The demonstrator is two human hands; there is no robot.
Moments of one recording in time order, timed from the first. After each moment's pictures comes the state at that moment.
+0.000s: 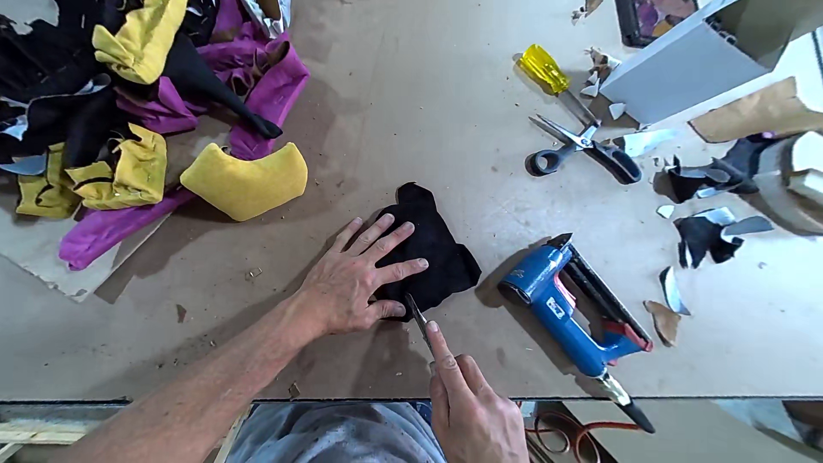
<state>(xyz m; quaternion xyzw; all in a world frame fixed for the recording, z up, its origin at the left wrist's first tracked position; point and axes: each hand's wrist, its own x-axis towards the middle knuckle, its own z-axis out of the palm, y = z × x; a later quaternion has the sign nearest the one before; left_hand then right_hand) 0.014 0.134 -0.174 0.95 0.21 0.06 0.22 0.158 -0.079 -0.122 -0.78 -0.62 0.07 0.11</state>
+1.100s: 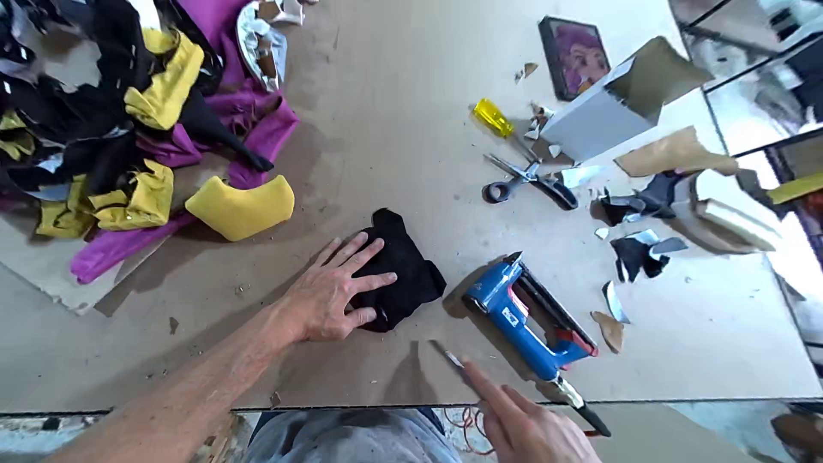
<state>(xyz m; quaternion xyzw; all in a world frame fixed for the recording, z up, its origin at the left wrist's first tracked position) 0.016 0.142 -0.155 0.94 0.23 0.01 0.24 0.244 -0.106 -0.049 -0.74 -0.63 0.23 -0.03</state>
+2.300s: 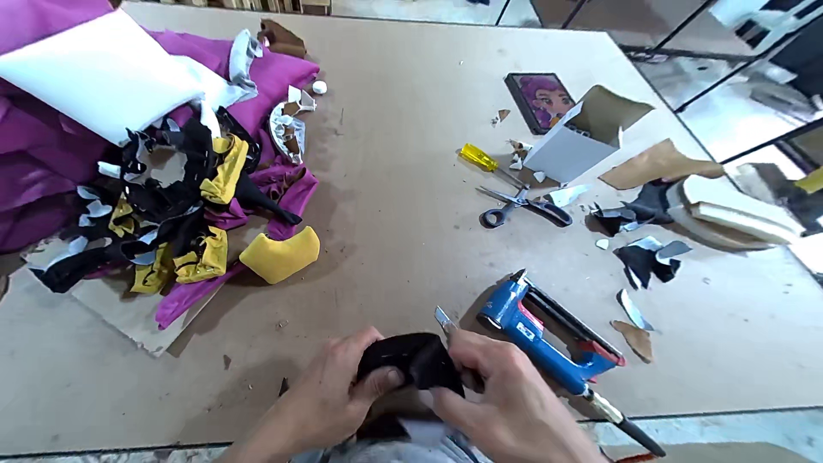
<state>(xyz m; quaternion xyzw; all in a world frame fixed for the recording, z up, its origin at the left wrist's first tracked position) -0.029 0.085 -0.069 0.80 0.29 0.16 0.50 0.197 -0.017 -0.018 -0.68 -0.58 0.33 0.30</state>
